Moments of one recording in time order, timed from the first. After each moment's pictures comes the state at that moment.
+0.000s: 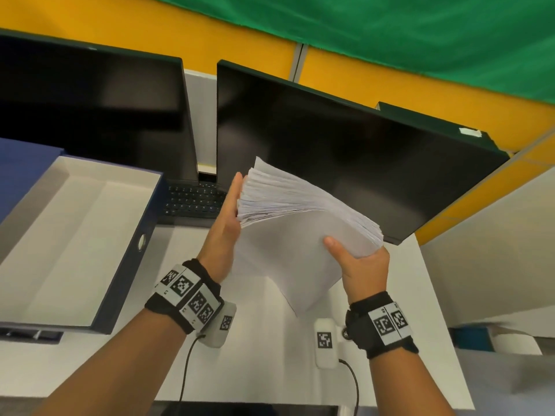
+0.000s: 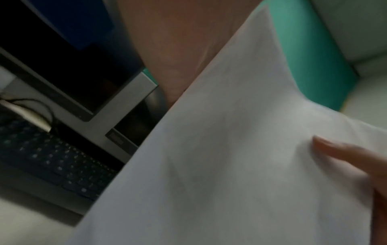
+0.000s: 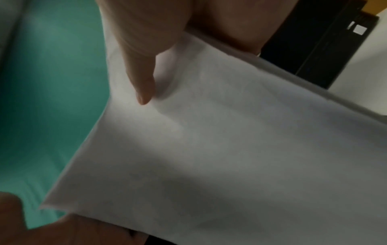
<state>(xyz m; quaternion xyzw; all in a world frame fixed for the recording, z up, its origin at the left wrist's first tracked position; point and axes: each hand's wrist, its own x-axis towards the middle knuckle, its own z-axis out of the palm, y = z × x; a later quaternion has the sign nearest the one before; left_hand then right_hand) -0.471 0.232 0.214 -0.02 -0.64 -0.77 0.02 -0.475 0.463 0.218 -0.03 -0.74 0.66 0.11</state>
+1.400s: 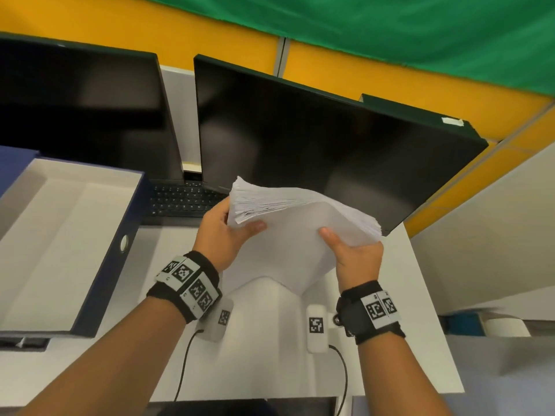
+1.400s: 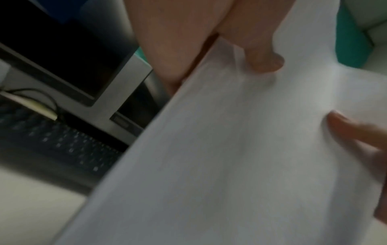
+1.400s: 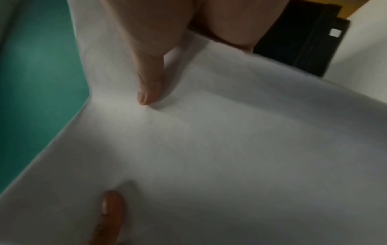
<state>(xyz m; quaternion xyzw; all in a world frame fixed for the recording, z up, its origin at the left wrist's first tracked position) -0.488 0.246 0.189 0.03 -0.73 -0.68 0.09 -0.481 0.470 0.216 -0.08 -0.70 0.69 0.13</state>
